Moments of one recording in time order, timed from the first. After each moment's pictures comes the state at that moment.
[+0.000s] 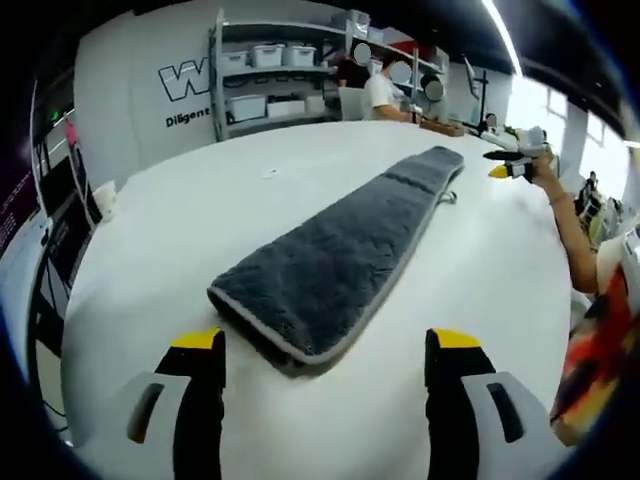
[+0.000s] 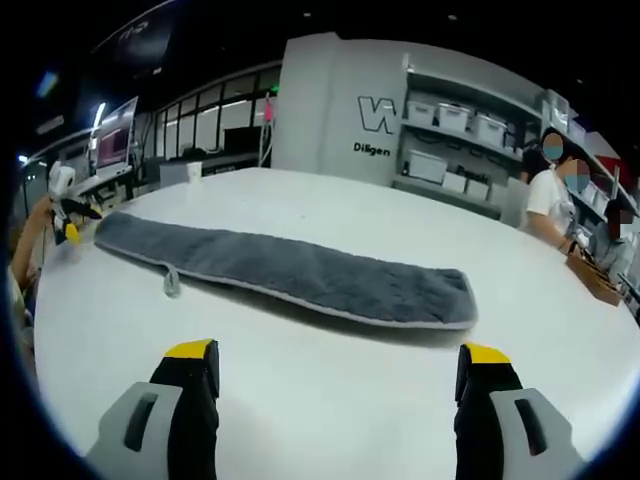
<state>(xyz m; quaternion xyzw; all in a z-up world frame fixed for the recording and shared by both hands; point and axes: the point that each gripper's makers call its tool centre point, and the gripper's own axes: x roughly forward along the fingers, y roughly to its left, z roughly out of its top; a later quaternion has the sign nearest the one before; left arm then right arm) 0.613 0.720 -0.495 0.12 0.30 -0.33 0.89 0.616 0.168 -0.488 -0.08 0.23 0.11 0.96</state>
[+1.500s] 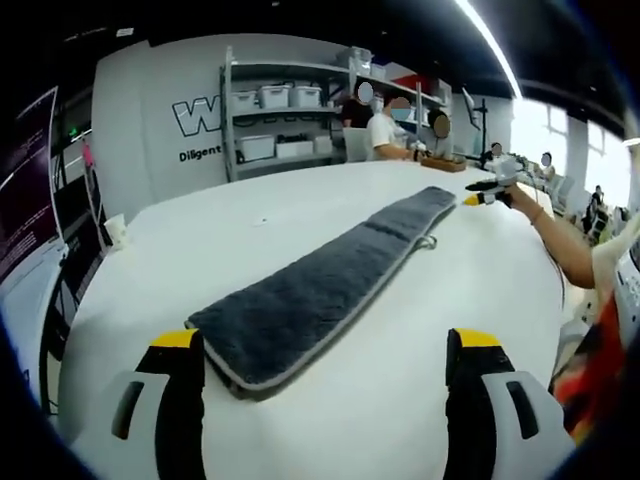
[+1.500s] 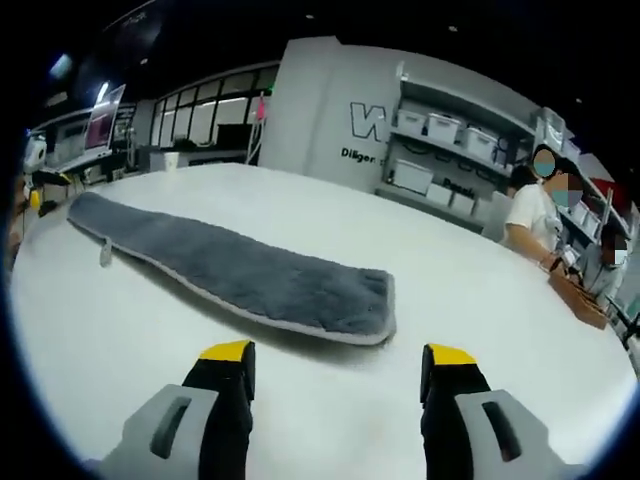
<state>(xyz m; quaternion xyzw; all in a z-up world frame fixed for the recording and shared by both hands) 0.587 0.681 -0.455 0.08 0.22 -0.31 0.92 0.672 0.065 -0.502 -0.13 0.21 0.10 0.96</state>
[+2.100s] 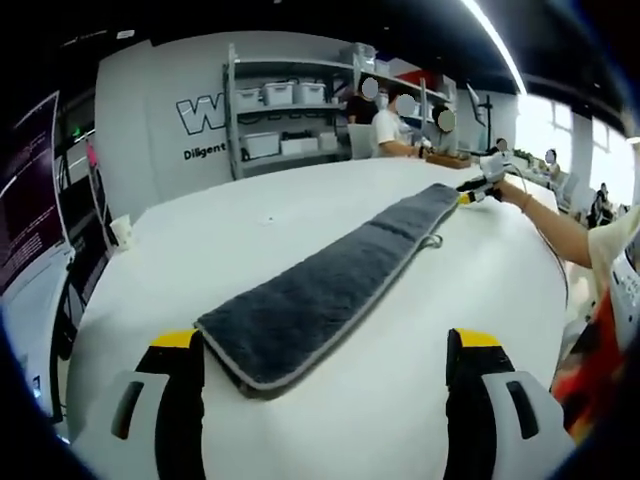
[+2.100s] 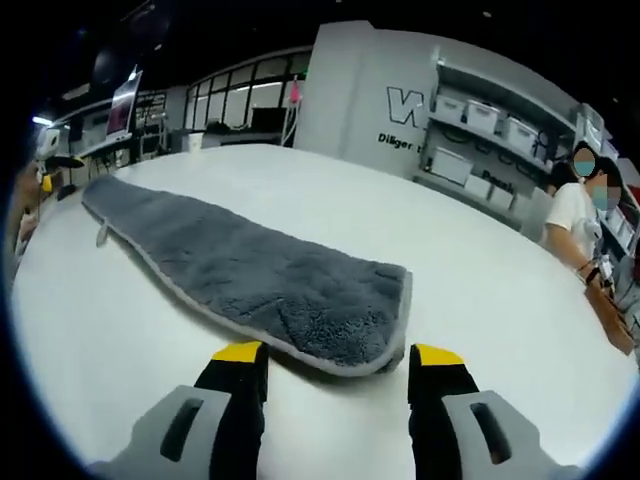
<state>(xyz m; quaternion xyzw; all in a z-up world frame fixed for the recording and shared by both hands) 0.589 0.687 -0.448 0.09 0.22 -0.30 0.92 0.717 0.060 -0.531 -0.14 0.25 0.17 0.94</state>
